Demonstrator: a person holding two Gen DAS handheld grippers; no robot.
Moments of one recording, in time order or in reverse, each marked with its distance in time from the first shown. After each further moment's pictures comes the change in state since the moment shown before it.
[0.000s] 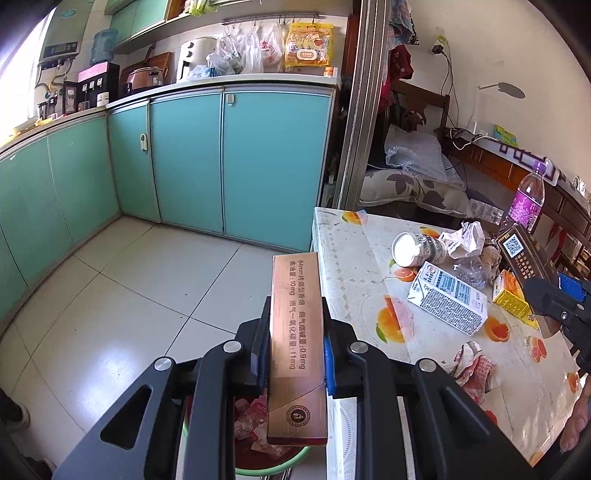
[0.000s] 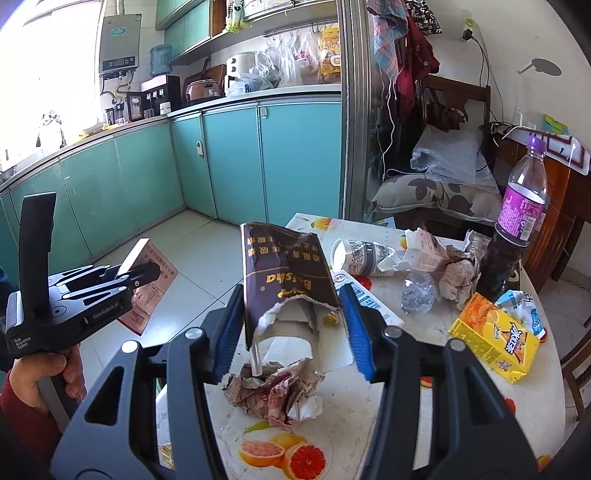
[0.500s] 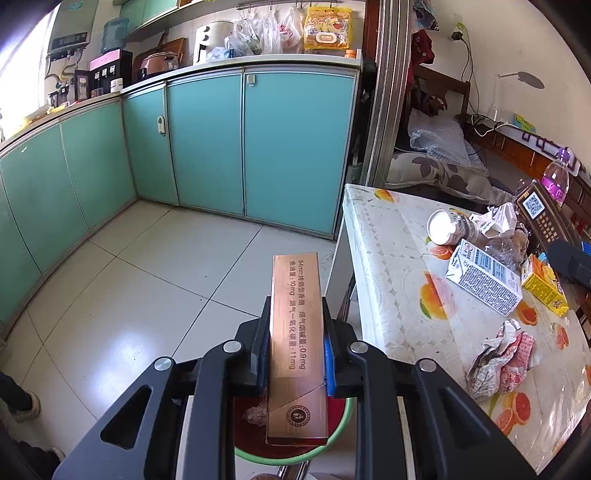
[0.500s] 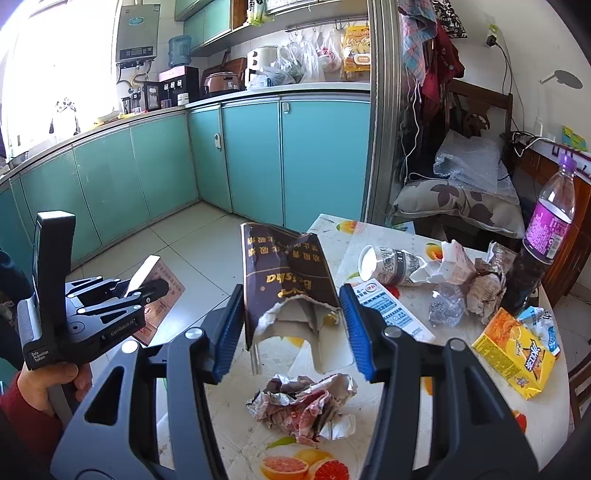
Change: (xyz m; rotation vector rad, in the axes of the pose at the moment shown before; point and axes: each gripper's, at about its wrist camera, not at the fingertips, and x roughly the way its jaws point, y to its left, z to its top) left arm 0.015 0.029 -0.016 -0.010 0.064 0.071; right arm 0.018 0.026 0.009 -0.055 0.018 0.052
